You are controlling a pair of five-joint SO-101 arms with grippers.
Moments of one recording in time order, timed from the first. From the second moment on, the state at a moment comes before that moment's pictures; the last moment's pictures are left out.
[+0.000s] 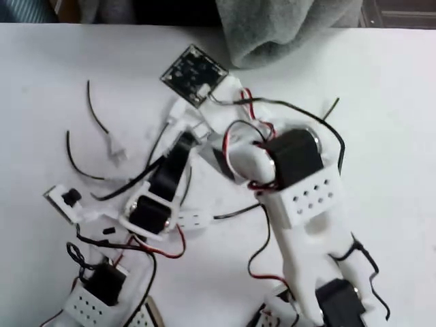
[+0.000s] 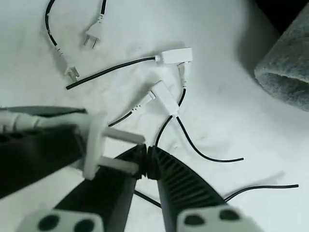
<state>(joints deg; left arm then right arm) 26.9 -104.0 96.4 -9.2 64.6 -31.1 -17.0 -18.4 95.4 24.8</state>
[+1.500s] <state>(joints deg) 29.1 -104.0 97.1 -8.0 64.5 -27.6 -7.8 -31.9 92.9 25.2</state>
